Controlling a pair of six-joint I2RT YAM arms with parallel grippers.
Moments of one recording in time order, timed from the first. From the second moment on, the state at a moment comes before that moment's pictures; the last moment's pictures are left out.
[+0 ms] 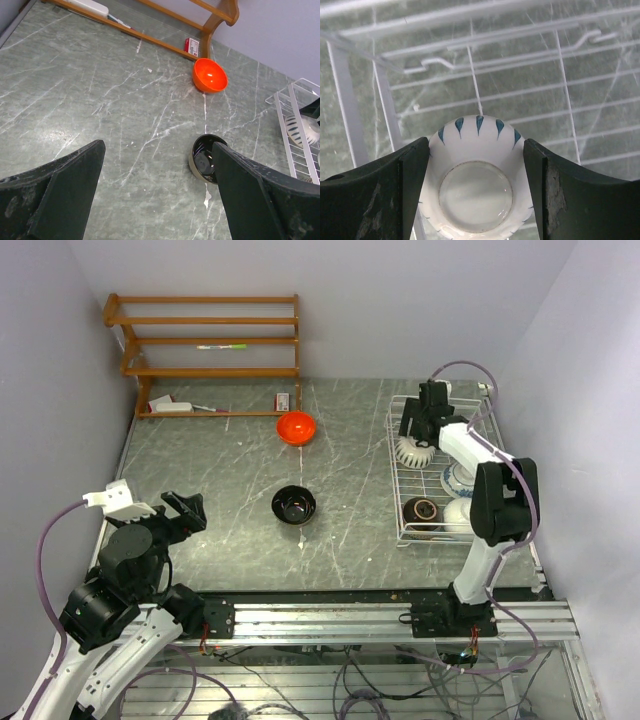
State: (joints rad) left arm -0.62 0.26 0.81 -0.79 -0.64 -0.58; right arm 0.15 1.91 1.40 -0.26 0.26 0.25
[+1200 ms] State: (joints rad) left arm -0.62 0.27 0.81 -0.78 -0.60 -0.57; right arm 0.16 1.41 0.96 -0.31 0.26 0.31
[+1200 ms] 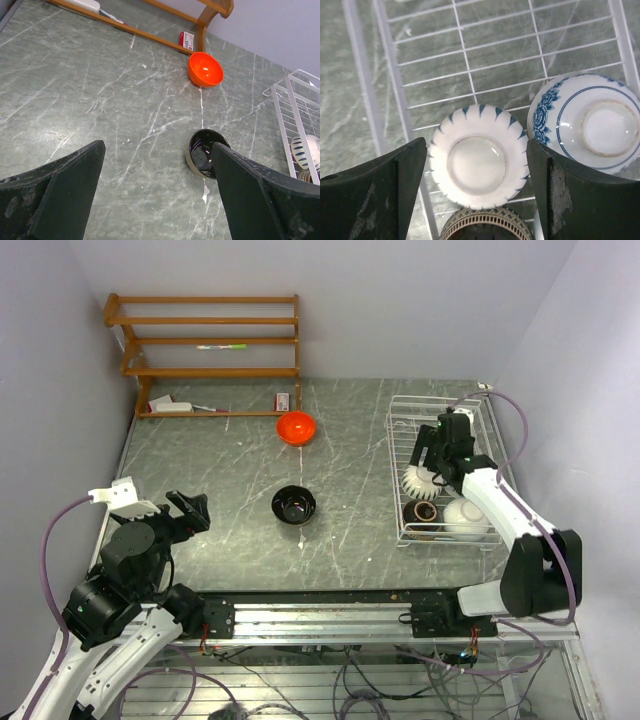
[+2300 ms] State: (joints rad) left arm -0.63 0.27 0.81 -0.79 -0.63 -0.58; right arm 0.99 1.92 1.32 -0.23 0.00 0.08
